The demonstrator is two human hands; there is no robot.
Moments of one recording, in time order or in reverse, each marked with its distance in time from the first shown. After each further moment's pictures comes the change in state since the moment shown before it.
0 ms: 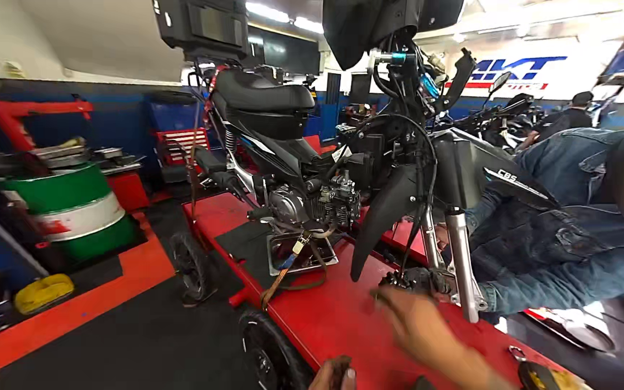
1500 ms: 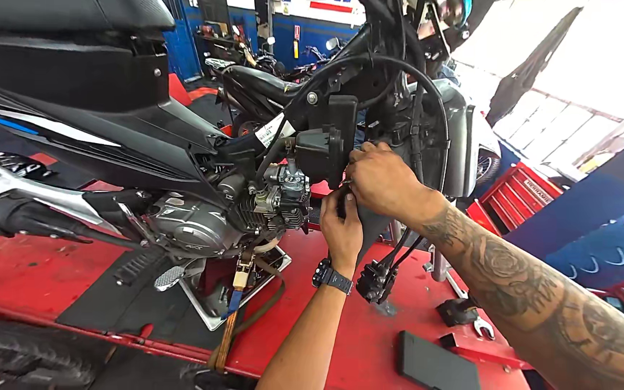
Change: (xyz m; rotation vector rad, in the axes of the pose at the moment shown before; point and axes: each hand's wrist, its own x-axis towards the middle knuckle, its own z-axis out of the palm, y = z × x) left_hand 0.375 0.072 0.156 -0.244 -0.164 0.307; right_hand 0.292 0.065 -0.066 -0.829 -0.156 0.225
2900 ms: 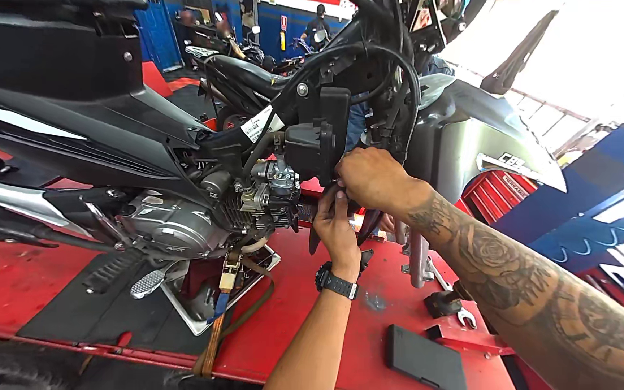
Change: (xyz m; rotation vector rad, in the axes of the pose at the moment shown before) left_hand -0.009 0.021 0.012 -0.685 0.110 -0.310; right_hand 0.011 -0.010 -0.013 0.061 -0.267 0.150
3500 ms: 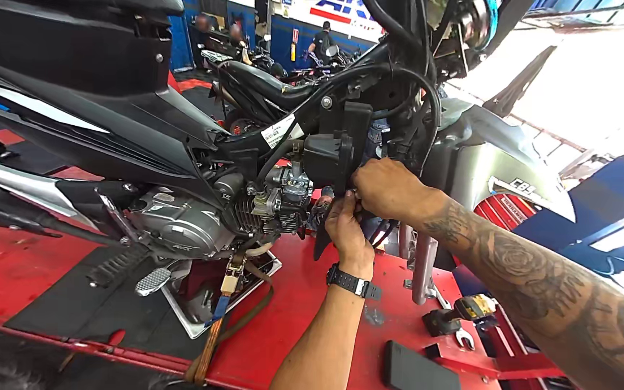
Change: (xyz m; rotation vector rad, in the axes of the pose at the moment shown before) left_hand 0.016 0.018 0.019 -0.170 0.154 -0.305; right_hand 0.006 -0.004 -0.011 -0.065 -0.067 0.011
